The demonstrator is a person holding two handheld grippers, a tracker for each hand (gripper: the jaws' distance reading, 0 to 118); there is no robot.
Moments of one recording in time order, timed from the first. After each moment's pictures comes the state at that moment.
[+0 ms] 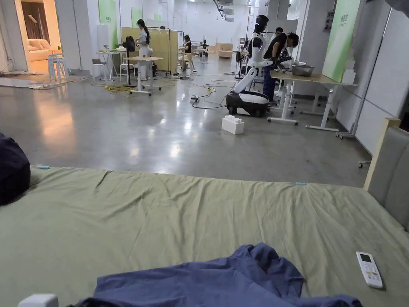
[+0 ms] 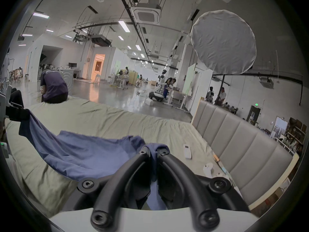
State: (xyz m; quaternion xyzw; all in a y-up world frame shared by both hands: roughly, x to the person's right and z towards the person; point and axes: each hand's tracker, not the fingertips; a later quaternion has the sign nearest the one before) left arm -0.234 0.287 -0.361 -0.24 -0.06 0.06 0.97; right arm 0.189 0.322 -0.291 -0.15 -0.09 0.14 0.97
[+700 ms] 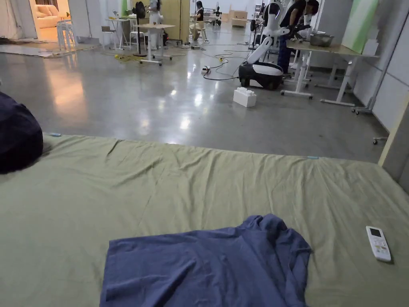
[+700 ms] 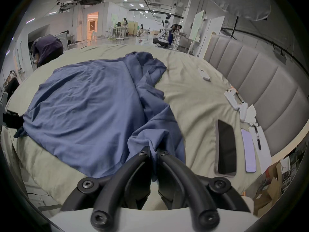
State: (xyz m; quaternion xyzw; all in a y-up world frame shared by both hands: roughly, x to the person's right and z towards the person) left arm -0.216 0.127 -0.360 -0.49 -0.02 0.04 0.87; right arm 0.210 0.130 -0.296 -0.40 -0.09 0.07 0.91
